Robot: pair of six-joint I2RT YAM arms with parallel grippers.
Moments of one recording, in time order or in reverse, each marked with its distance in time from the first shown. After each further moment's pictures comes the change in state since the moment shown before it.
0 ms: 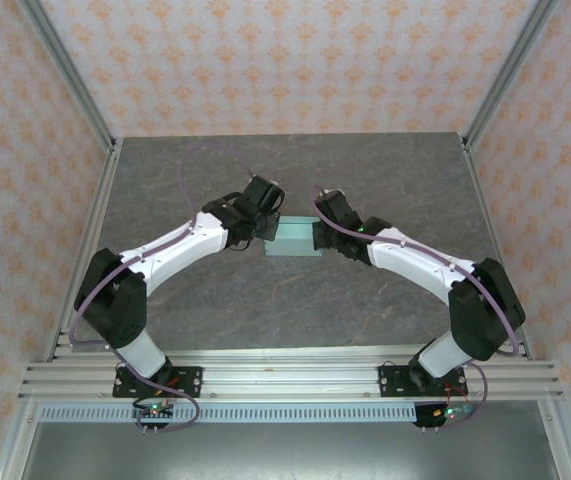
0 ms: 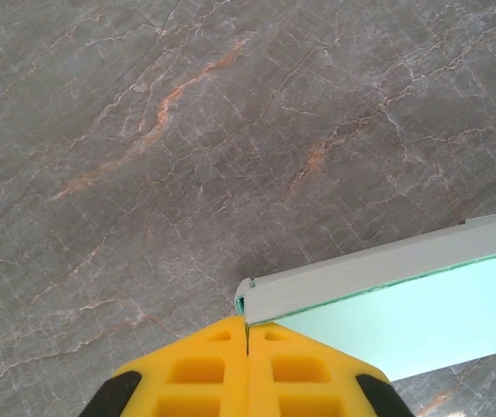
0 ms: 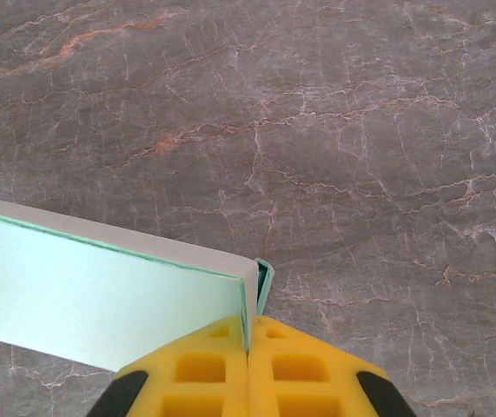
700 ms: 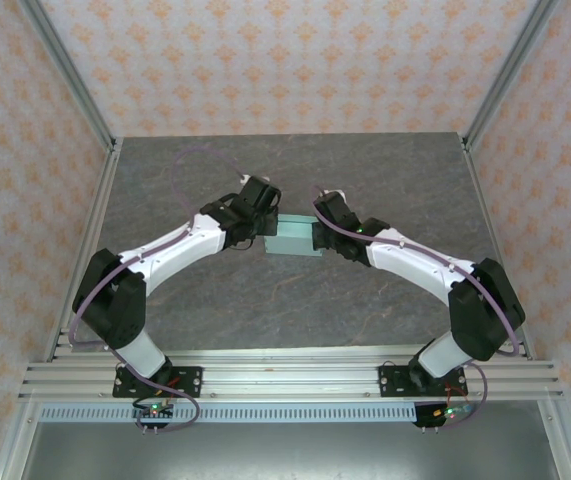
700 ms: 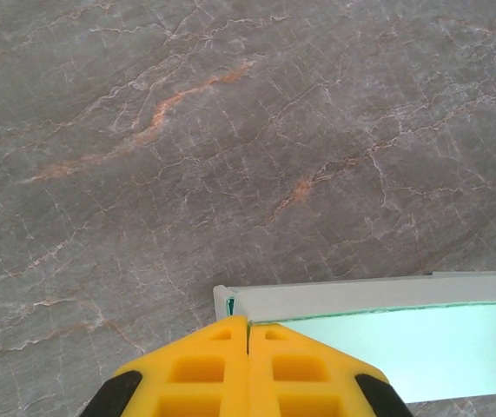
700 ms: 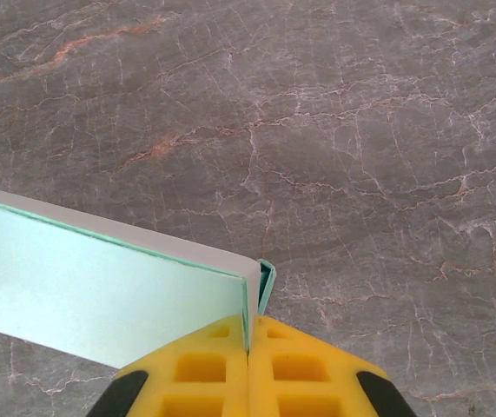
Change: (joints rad) left arm 0.019 -0.010 -0.039 0.087 0.040 -0.180; right arm 0.016 -0.001 0.000 0.000 0.031 0.027
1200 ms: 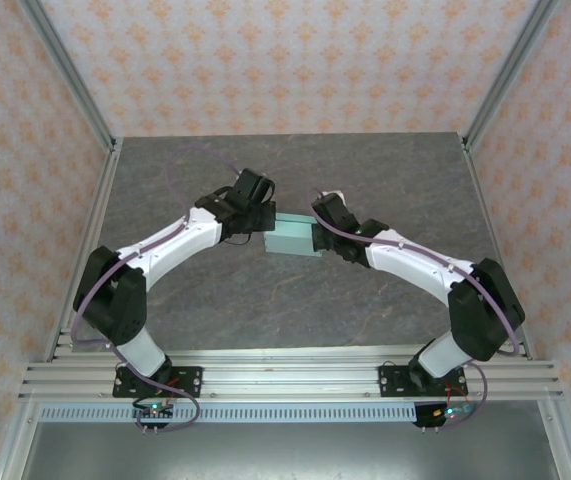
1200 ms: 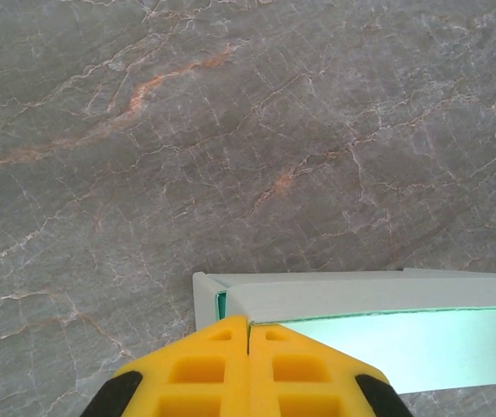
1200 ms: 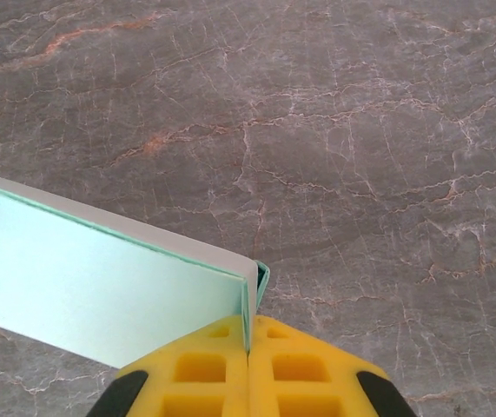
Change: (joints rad) left arm 0.046 0.016 0.039 -0.033 0.110 -0.023; right arm 0.009 0.000 -0.007 0.002 0.026 -0.026
